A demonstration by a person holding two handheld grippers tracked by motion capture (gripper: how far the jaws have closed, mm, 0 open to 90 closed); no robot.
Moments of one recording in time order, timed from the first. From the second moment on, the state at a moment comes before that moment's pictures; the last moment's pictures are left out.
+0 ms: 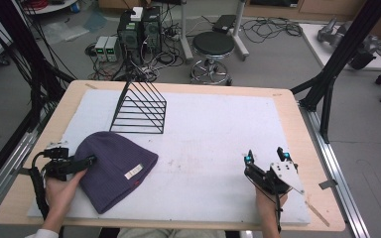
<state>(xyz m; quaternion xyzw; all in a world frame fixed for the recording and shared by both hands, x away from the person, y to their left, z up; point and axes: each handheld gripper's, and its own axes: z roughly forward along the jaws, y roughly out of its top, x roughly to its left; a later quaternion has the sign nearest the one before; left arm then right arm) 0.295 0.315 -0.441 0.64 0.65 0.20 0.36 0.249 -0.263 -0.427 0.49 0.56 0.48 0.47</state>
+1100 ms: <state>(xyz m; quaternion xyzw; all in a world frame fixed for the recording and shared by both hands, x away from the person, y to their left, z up) 0.282 0.302 -0.427 0.66 0.53 0.30 0.43 0.250 -0.264 -0.428 0.49 0.56 0.48 0.46</state>
